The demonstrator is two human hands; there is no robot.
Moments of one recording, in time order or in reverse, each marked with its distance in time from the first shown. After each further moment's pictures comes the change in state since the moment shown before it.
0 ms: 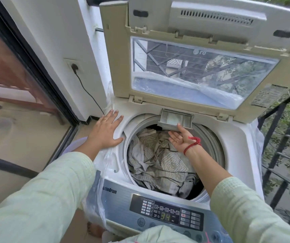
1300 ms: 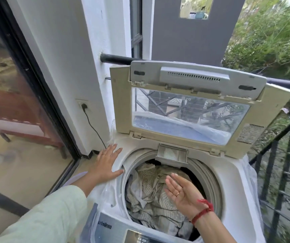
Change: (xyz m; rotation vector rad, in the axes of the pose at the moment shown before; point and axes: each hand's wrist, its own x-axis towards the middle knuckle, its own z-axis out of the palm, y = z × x) left_hand -0.011 0.003 -0.001 -0.140 0.032 -0.078; right_hand -0.101 0.020 -0.032 -0.068 -0.168 0.033
